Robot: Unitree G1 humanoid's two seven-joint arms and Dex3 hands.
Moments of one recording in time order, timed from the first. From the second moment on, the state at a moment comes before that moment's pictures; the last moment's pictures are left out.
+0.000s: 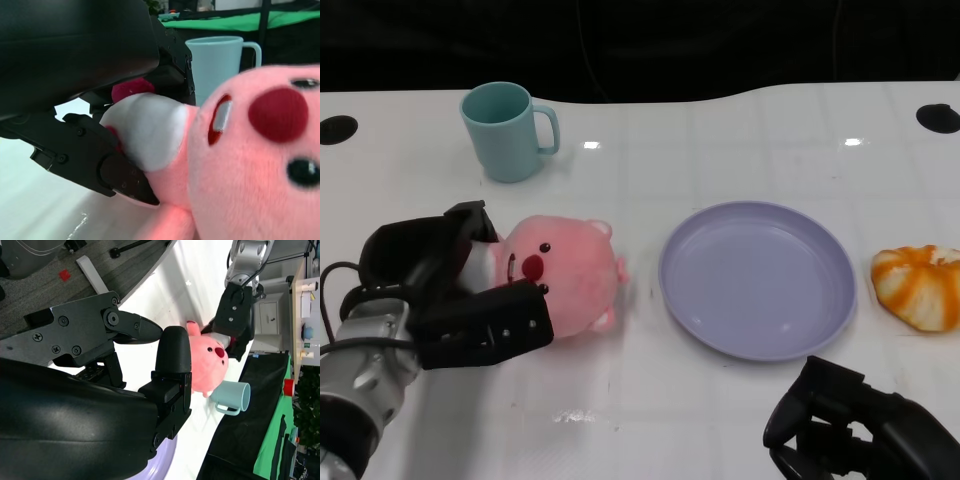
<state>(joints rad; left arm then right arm) -0.59 0.33 -0.39 0.91 0.63 -0.12 0.33 0.44 -0.22 0.15 -0.65 0.12 0.25 0.27</state>
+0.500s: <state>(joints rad) -0.51 0.32 -0.30 0.62 0.54 -0.02 0.19 0.45 -0.21 0.16 -0.65 0.12 0.25 0.27</state>
